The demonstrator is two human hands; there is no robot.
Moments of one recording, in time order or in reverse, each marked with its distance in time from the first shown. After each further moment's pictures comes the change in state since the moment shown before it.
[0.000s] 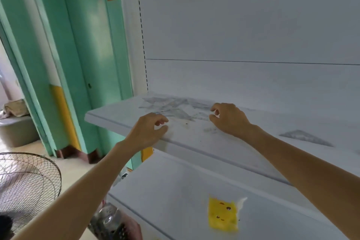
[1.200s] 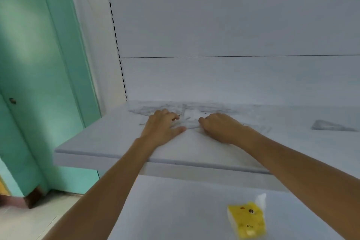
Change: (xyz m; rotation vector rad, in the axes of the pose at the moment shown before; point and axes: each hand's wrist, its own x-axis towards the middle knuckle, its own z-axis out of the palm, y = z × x) left_hand 0.136 -0.117 0.028 0.088 -0.187 0.320; right_hand 0.086 -0.065 0.094 -0.746 -0.190 -0.193
